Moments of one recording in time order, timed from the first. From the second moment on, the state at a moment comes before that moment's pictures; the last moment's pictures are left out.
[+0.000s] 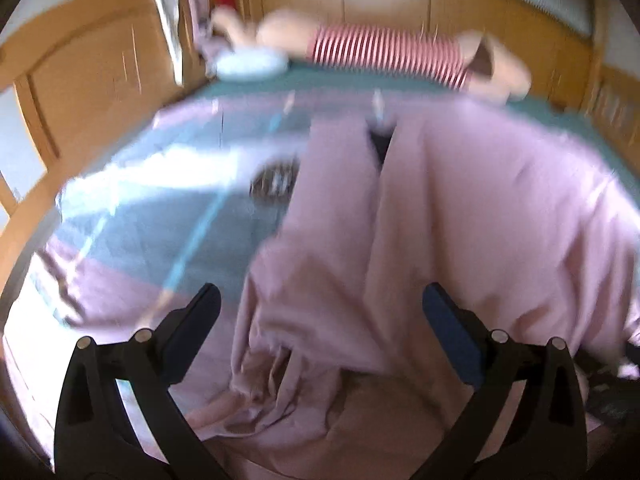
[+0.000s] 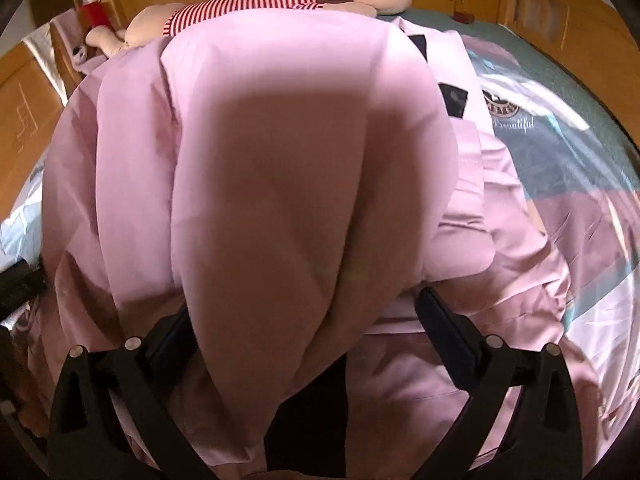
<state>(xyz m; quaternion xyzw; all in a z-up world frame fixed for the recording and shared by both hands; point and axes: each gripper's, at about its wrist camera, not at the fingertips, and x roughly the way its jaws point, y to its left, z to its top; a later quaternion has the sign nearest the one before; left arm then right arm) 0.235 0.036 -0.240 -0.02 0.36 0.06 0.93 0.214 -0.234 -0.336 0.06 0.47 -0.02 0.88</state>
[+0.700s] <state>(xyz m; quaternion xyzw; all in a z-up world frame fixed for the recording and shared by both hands) 0.252 -0.002 -0.285 0.06 0.45 0.02 0.89 0.208 -0.244 -0.343 0.05 0.45 -0.07 0.89</state>
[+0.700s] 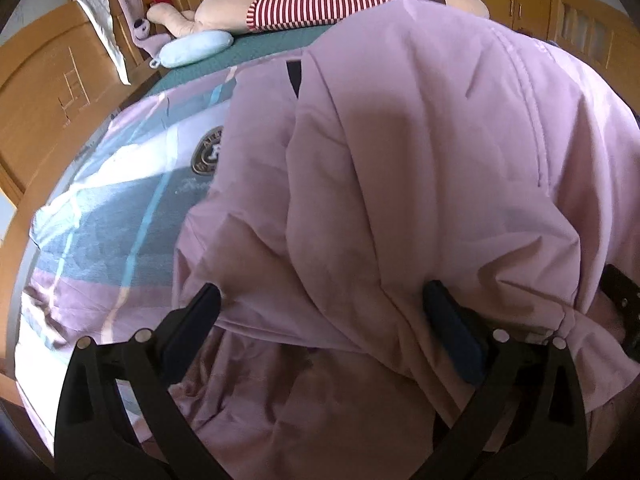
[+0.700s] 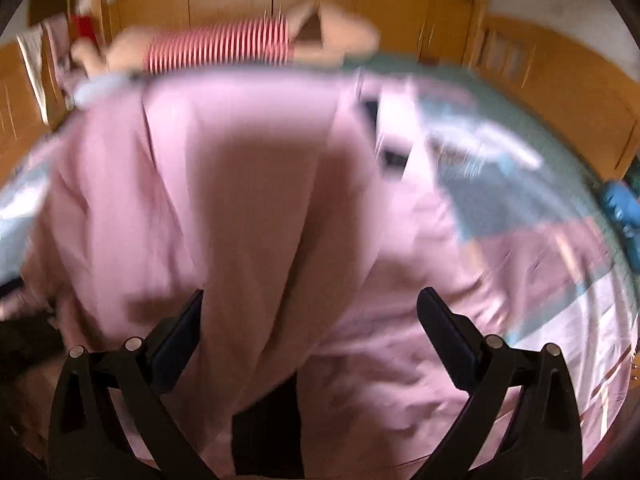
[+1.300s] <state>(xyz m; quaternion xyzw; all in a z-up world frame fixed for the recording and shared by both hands) 0.065 0.118 -0.286 0.11 0.52 0.06 0.85 0.036 -0.325 -0.317 0.07 0.49 -0.11 0.86</state>
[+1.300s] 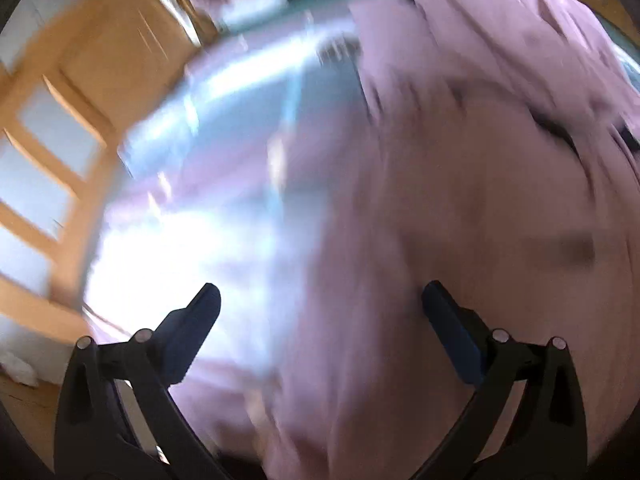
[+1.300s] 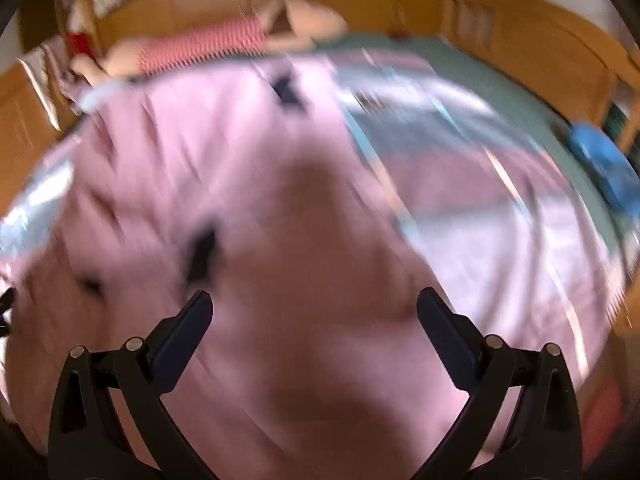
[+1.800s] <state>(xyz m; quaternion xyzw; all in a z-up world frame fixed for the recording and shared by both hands) -0.001 0.122 -0.300 -0.02 0.56 -0.08 0.82 -0.049 -0.339 -0.347 0.13 0.59 0.00 0.80</state>
